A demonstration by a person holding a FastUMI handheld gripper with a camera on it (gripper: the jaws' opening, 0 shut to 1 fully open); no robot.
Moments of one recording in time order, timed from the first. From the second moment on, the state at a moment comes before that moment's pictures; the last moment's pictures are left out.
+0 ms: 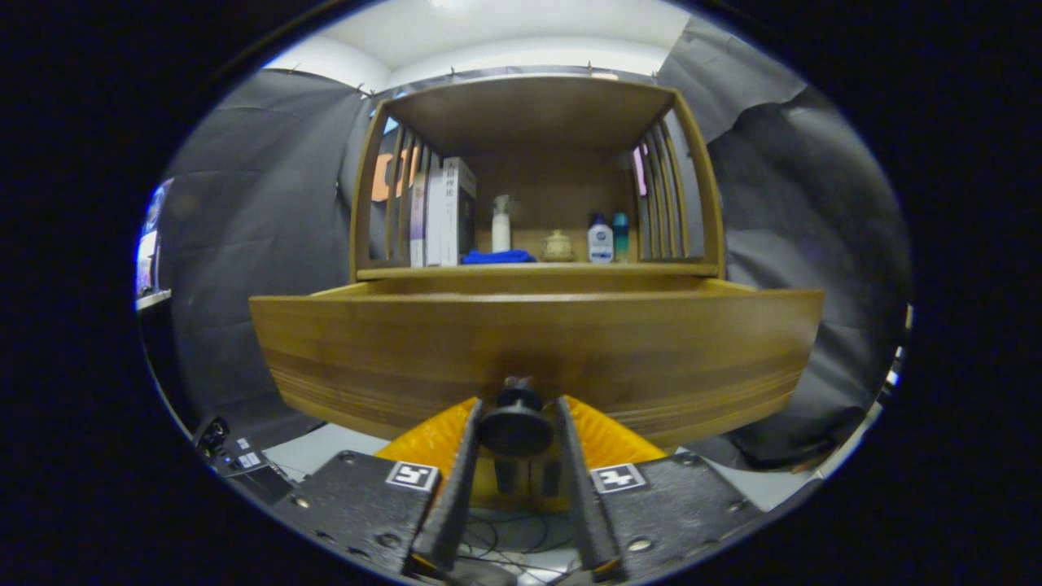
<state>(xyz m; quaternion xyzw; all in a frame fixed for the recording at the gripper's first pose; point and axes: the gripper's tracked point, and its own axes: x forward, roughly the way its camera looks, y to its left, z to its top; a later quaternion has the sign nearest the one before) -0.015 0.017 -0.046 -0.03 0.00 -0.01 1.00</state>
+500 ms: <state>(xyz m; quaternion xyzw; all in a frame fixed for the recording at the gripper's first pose) -0.021 0.043 0.083 -0.07 -0.08 0.03 0.99</state>
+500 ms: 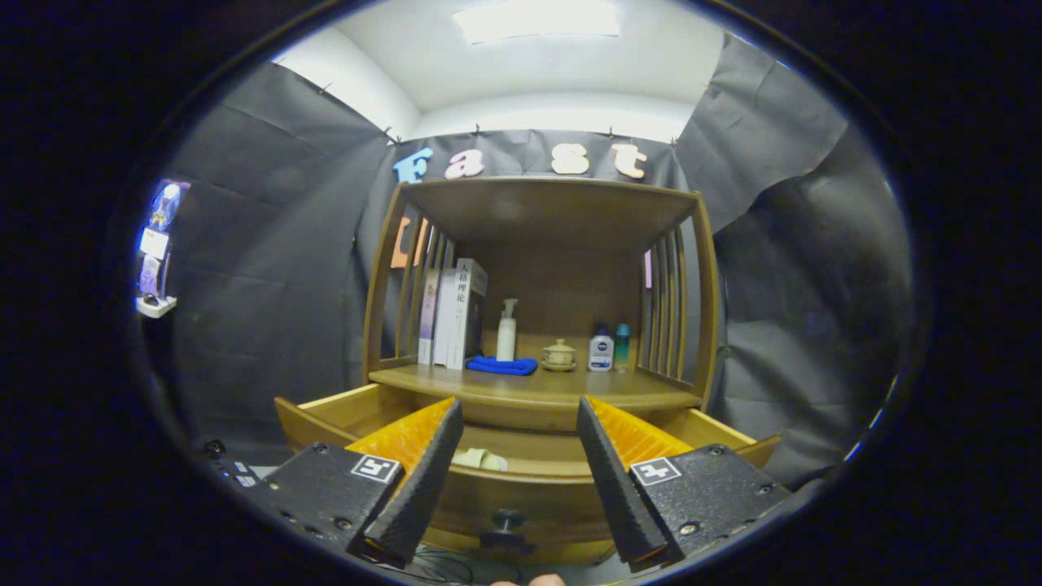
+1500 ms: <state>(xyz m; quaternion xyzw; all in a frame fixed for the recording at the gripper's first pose) 0.114 0.088 -0.025 -0.05 0.36 0.06 0.93</state>
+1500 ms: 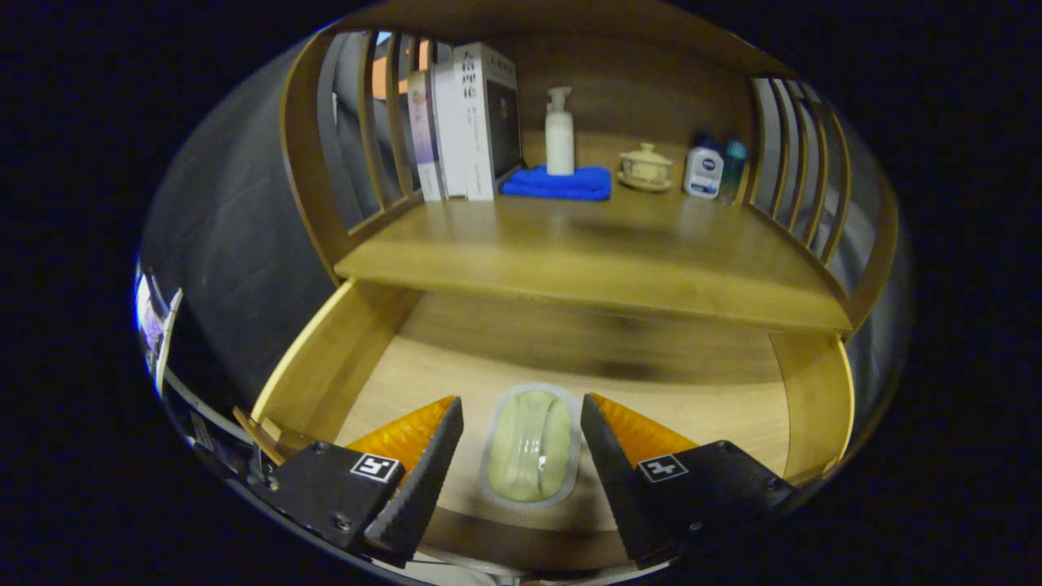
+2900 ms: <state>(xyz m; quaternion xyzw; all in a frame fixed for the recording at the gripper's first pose) 0.114 0.079 -0.041 -0.09 0.38 0.07 0.92</state>
